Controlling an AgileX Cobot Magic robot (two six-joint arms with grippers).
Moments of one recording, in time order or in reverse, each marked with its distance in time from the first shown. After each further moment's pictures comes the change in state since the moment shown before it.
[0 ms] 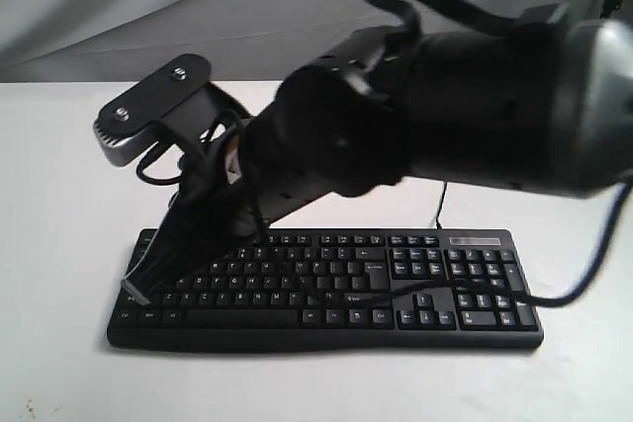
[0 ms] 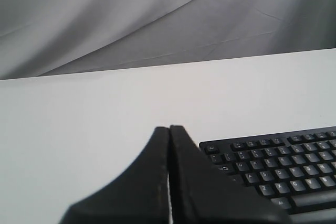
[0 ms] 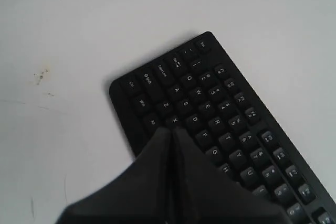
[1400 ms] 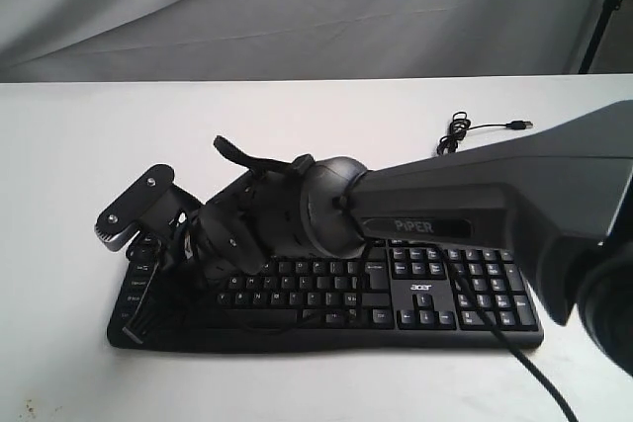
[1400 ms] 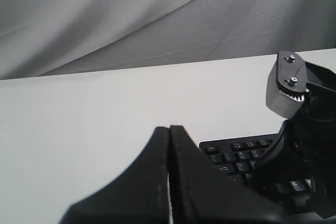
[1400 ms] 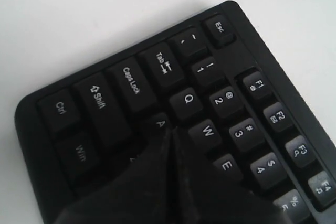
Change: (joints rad) left arm 0.000 0.000 0.000 0.000 0.000 0.000; right arm -0.008 0.448 -0.167 -0.013 -0.210 -0.051
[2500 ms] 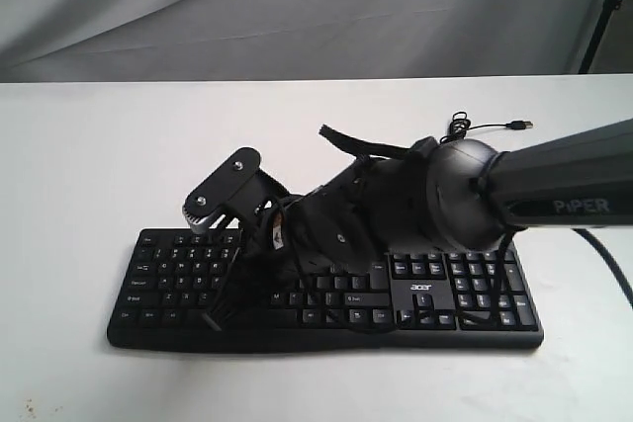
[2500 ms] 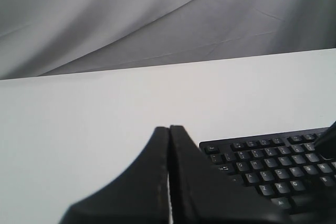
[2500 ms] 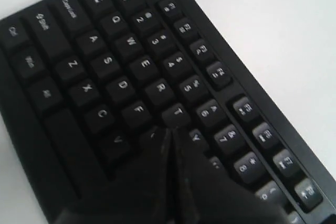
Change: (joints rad) left arm 0.000 0.000 0.000 0.000 0.000 0.000; right arm -0.083 -0.220 0.321 -0.013 -0.130 0.003
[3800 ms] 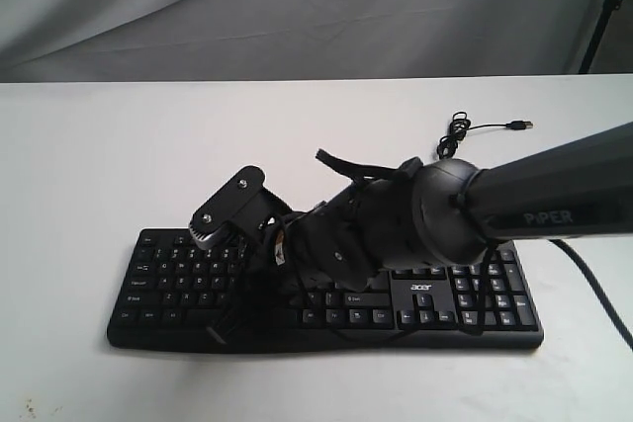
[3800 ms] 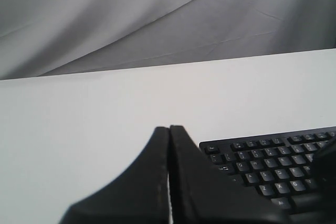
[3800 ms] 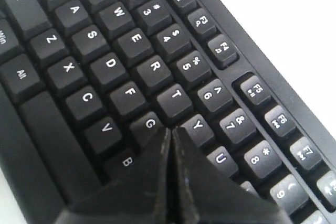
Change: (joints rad) left arm 0.000 0.000 0.000 0.000 0.000 0.000; right arm -0.008 0.050 0.024 0.012 -0.054 0.000
